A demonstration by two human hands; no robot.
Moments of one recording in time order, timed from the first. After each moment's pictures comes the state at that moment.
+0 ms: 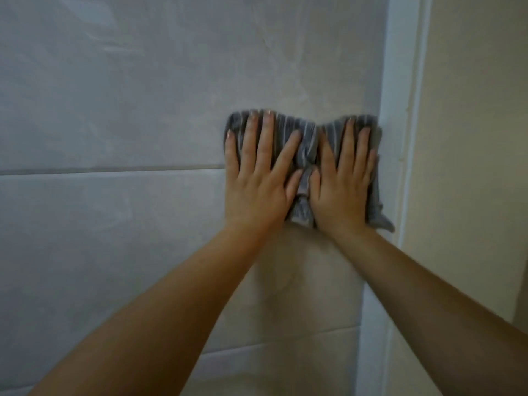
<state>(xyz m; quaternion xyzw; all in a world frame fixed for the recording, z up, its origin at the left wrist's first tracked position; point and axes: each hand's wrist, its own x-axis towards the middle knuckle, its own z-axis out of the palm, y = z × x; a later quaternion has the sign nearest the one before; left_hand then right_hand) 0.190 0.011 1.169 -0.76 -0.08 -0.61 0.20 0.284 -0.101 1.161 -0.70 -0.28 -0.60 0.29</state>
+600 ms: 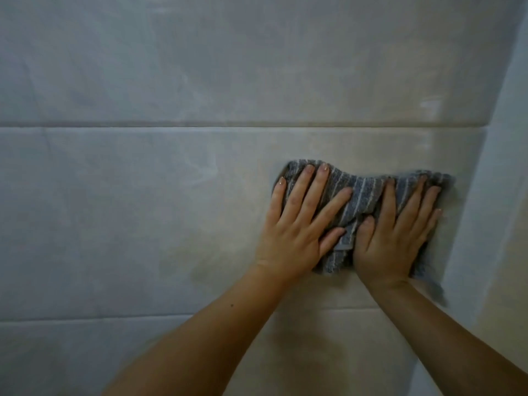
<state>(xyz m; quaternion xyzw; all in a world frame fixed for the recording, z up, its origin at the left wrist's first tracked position) 0.136 0.061 1.058 -0.79 -0.04 -0.56 0.25 0.245 -0.063 1.037 -0.70 -0.24 -0.59 0.33</state>
